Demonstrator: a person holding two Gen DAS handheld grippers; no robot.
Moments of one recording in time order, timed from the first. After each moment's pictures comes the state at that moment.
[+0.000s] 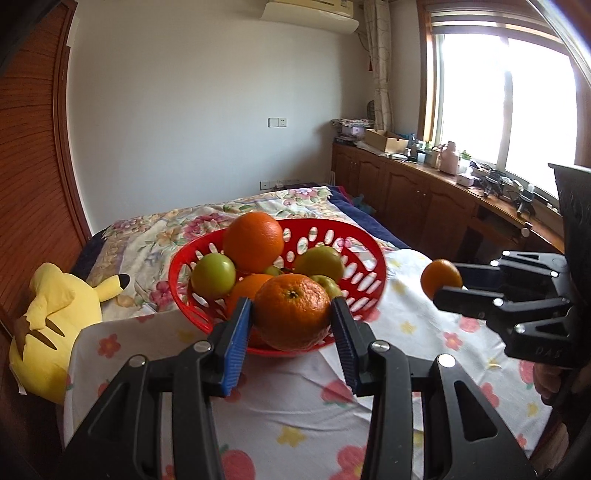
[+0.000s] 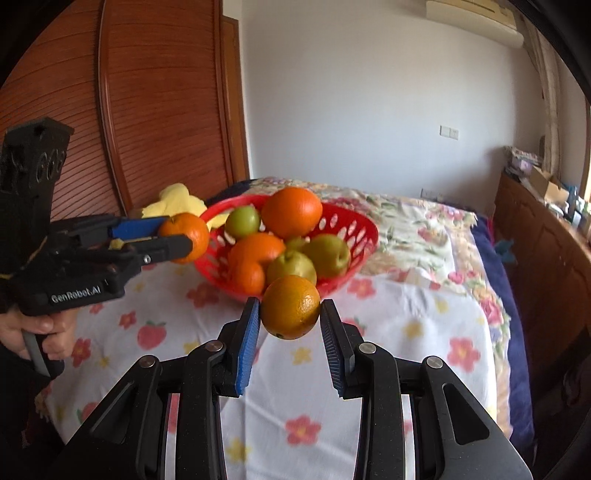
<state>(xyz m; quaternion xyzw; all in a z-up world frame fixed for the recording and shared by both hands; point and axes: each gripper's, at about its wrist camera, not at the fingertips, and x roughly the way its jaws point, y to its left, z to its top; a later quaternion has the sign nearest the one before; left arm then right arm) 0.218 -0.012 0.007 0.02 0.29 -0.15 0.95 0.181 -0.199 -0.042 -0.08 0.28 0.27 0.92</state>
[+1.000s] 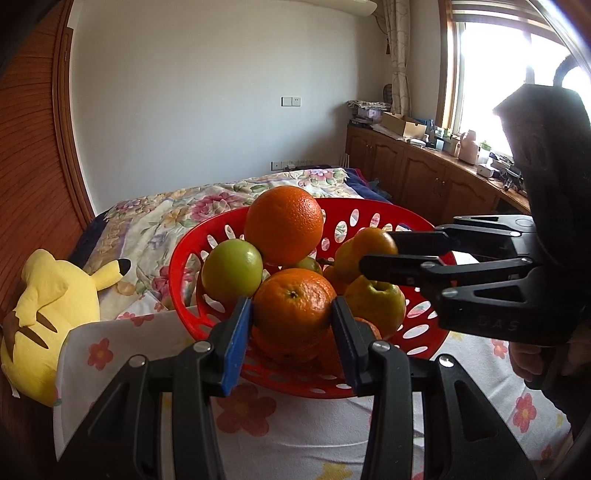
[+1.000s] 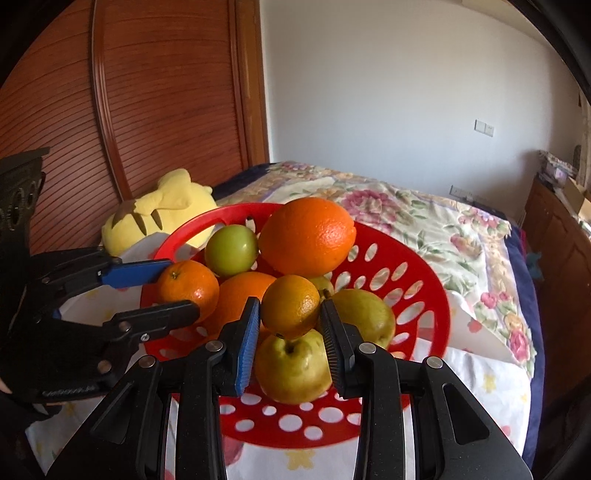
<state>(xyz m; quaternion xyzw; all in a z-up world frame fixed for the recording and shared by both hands) 0.278 0.001 -0.028 0.02 0.32 -0.13 0.94 0.294 -0.131 -0.065 -0.11 0.31 0.31 0.89</state>
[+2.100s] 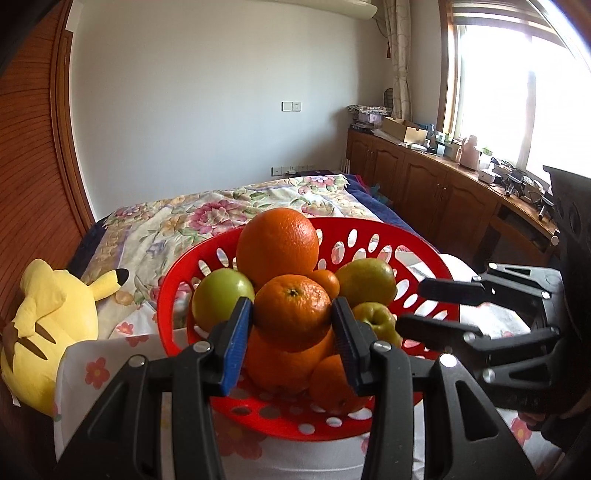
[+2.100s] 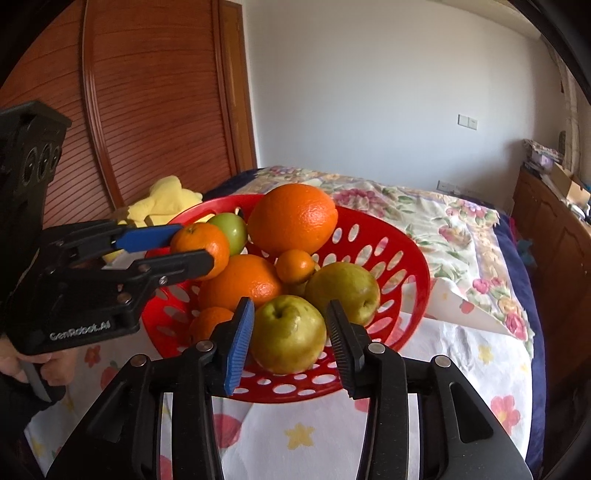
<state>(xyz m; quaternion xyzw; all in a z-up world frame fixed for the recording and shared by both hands) 0.298 -0.007 -0.019 0.02 0.31 -0.13 0.94 0.276 -0.156 -0.074 -0.08 0.30 0.29 0.90</state>
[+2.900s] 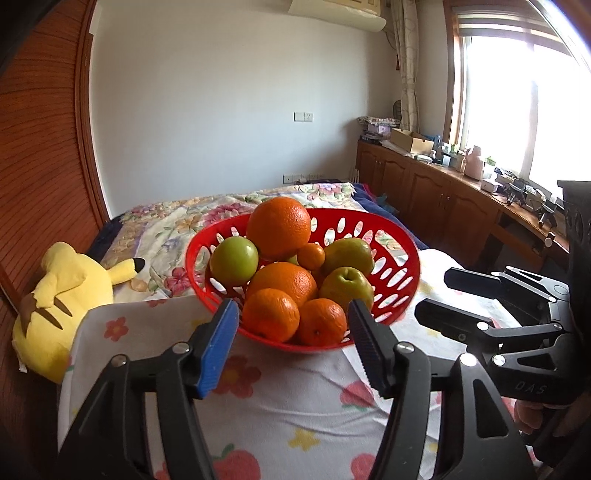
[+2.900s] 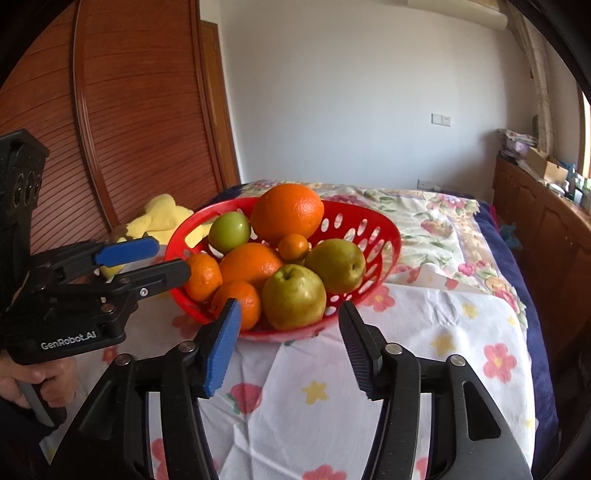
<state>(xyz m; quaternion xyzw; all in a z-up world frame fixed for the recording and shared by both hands) 0.219 -0.001 -0.009 0.01 0.29 -0.10 0.95 0.214 -0.172 -0.067 -0.04 0.28 0.24 0.93</state>
